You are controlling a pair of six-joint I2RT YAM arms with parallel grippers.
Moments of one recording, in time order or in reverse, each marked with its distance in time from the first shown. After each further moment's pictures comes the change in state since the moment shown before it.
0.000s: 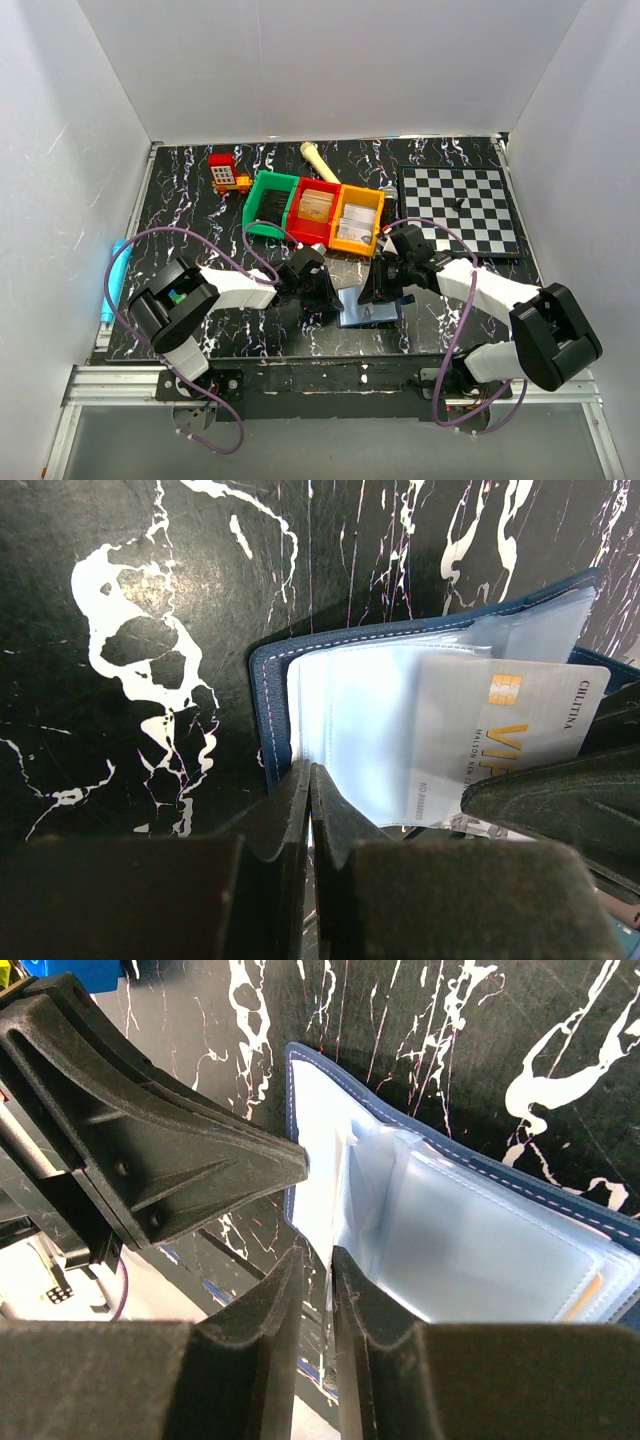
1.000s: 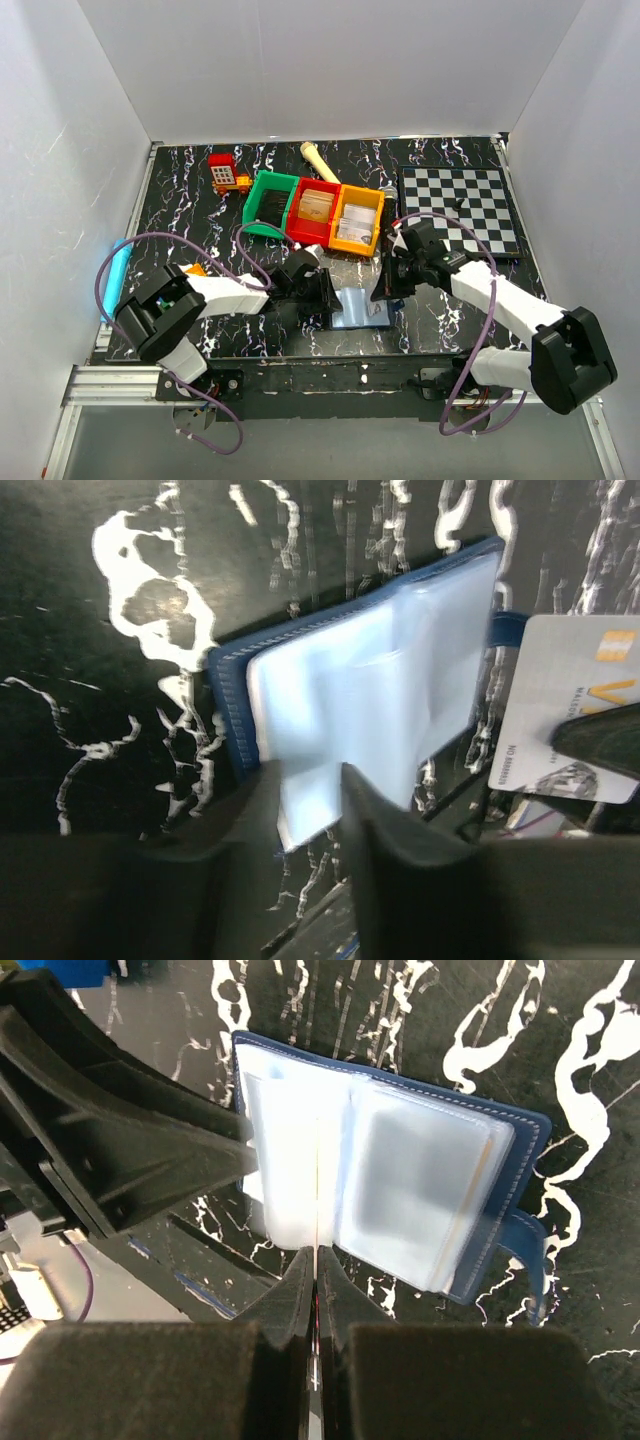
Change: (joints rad) left arm -0.001 -0.072 -0.054 0.002 -0.023 0.044; right arm -0.032 -0.116 0.024 -0.163 0.076 -0.083
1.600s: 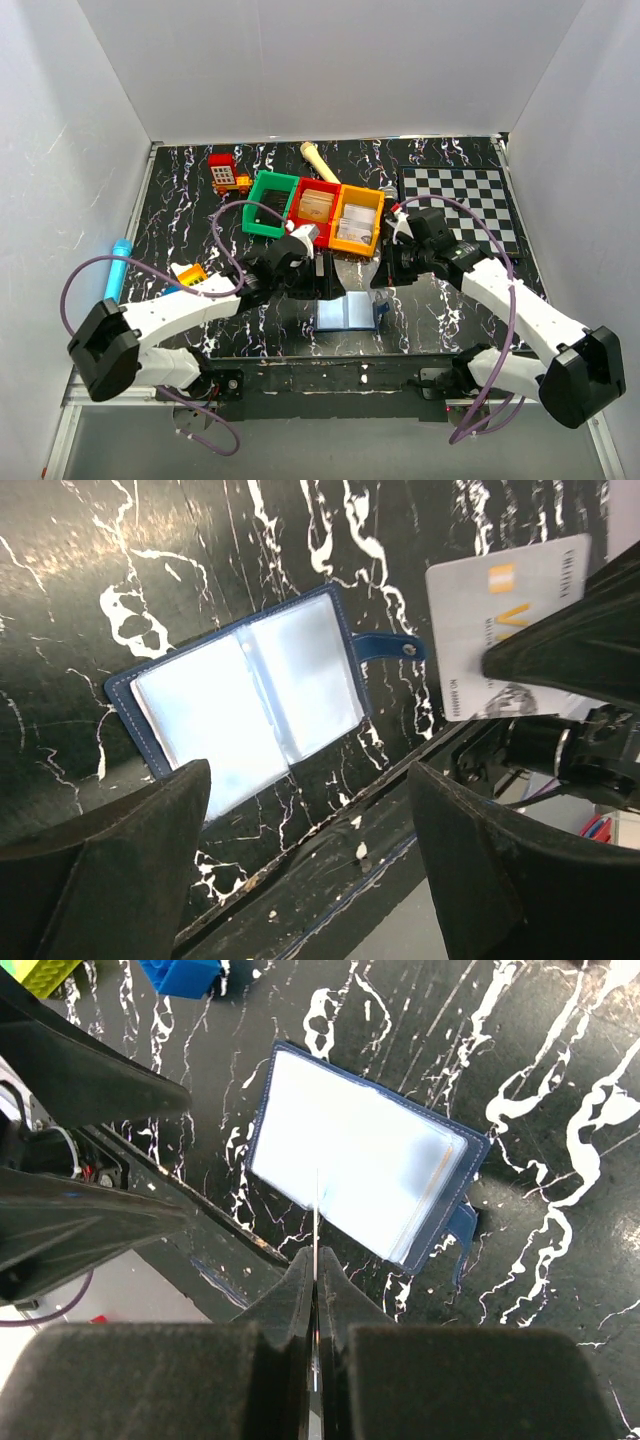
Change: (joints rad) left arm -0.019 -0.301 0.110 -0.290 -0.077 0.198; right arm 0.008 -0.086 0.153 -0.128 -0.008 -0.110
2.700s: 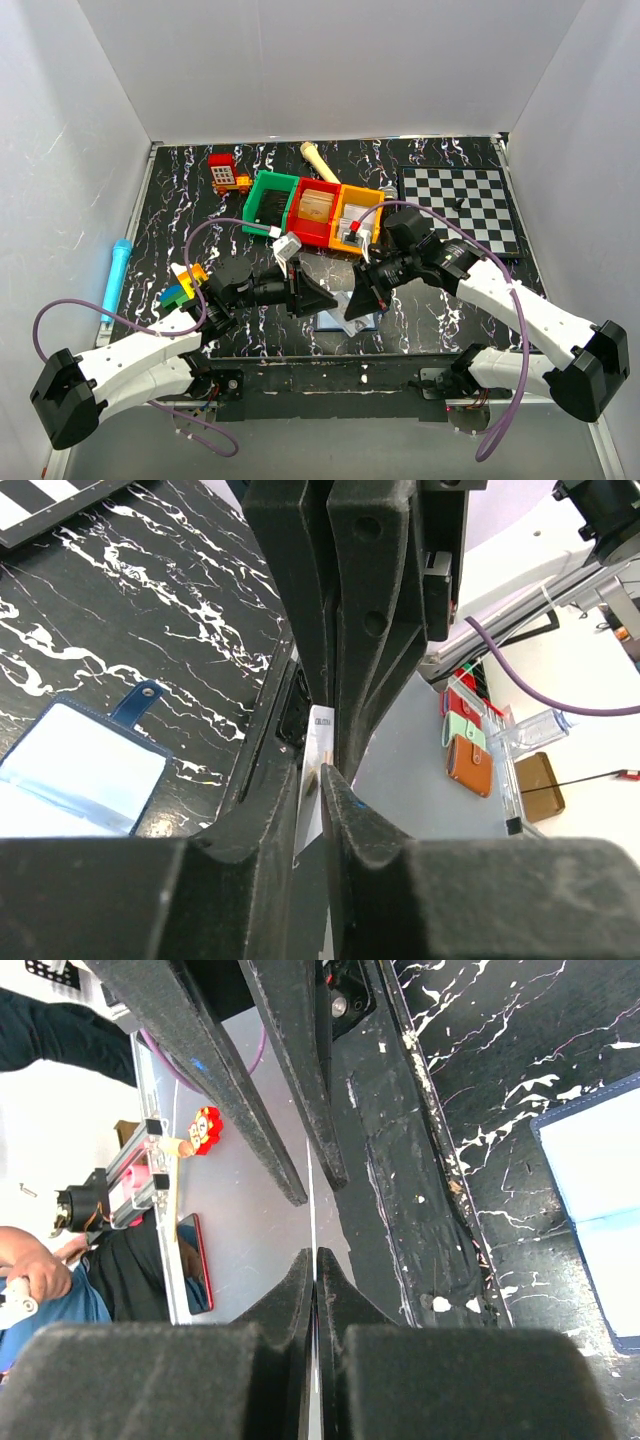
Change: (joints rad) left arm 0.038 -0.398 -0.283 0.554 0.463 0.148; right arm 0.217 -0.001 0.120 -0.018 -0.483 -0.224
